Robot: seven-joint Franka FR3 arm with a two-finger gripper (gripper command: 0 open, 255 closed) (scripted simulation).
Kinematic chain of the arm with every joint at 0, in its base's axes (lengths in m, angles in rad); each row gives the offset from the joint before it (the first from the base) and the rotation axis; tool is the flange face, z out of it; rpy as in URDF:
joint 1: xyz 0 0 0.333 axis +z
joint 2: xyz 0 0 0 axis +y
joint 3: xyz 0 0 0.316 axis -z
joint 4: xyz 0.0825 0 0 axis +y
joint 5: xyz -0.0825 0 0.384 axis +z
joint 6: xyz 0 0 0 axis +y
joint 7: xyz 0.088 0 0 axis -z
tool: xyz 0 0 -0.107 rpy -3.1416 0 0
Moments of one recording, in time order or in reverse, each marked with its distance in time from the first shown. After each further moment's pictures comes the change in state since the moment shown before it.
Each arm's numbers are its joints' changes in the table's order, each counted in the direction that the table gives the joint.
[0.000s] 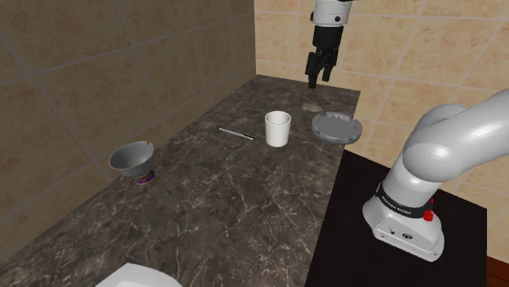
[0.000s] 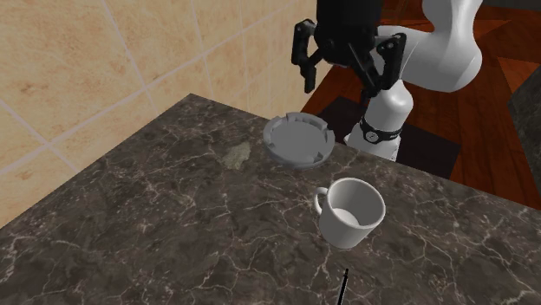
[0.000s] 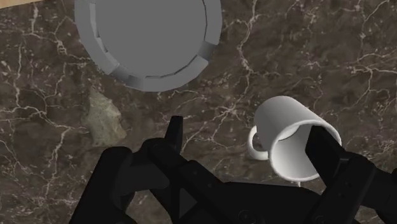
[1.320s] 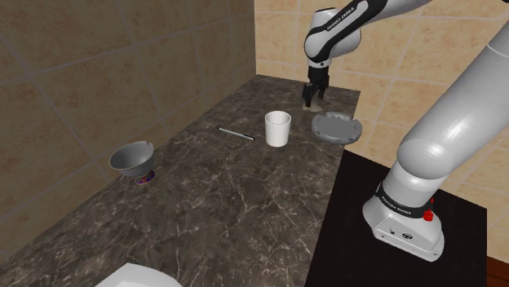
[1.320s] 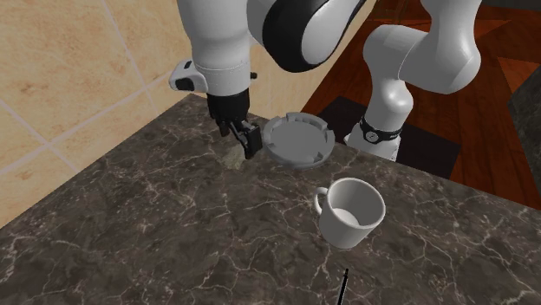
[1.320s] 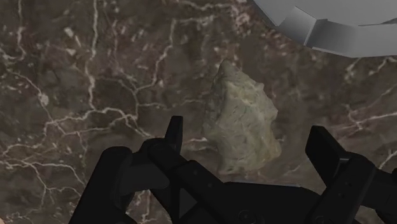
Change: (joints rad) arm -0.125 0.521 0.177 -0.021 -0.134 -0.522 -0.131
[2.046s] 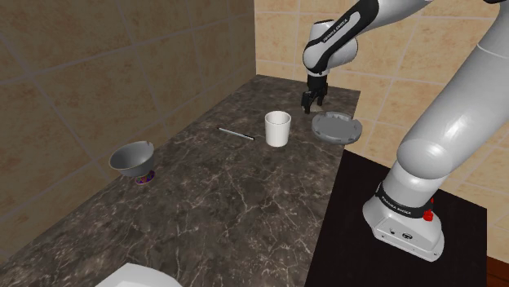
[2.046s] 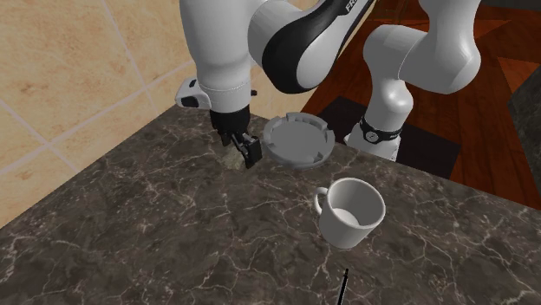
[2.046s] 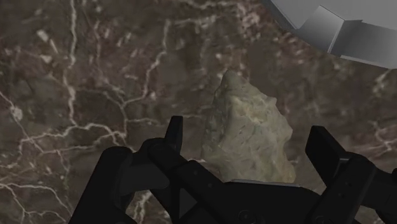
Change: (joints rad) arm -0.001 0.062 0.007 0.033 0.009 -0.095 -0.008
